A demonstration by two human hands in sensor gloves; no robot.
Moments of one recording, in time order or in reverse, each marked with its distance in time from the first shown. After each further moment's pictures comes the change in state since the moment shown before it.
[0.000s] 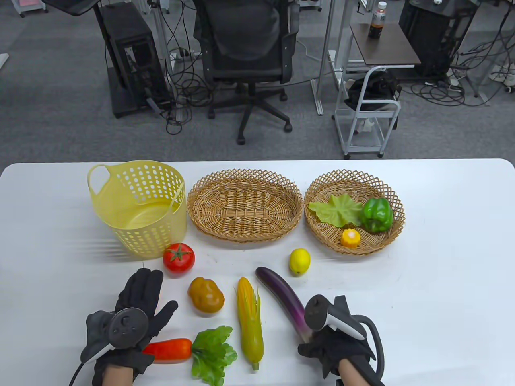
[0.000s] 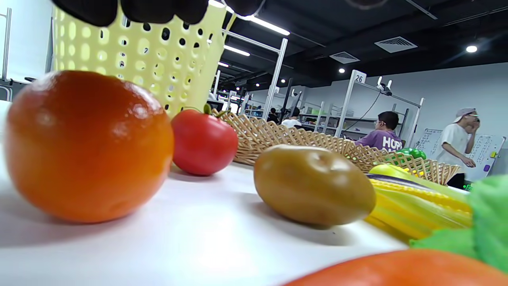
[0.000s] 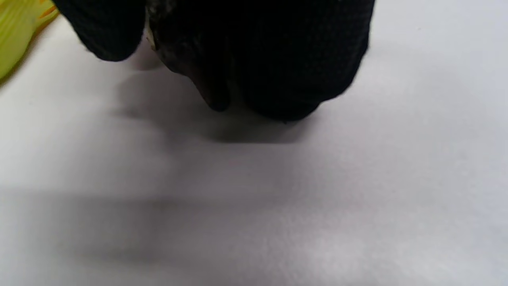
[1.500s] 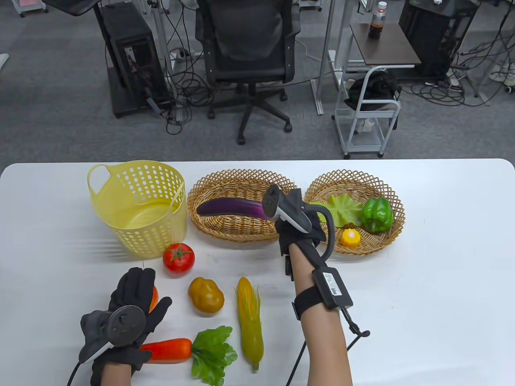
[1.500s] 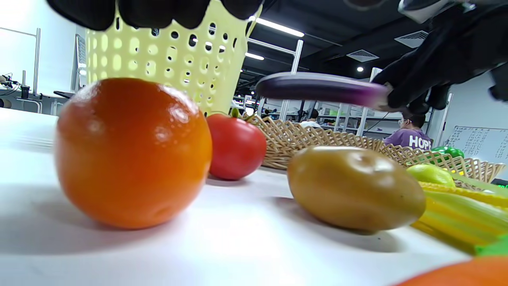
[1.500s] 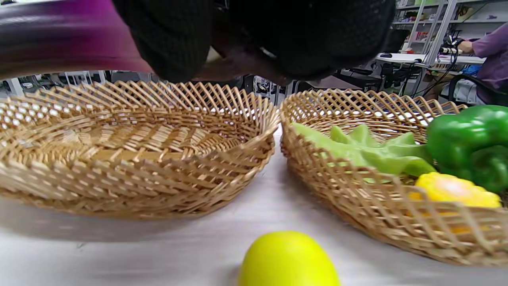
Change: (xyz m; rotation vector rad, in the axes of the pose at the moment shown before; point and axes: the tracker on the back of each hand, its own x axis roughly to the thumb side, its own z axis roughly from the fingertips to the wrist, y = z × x) left_hand -0.011 -0.001 -0.001 0.021 0.067 -0.039; right_hand 0.099 -0.199 -0.098 -0.497 0.140 0.076
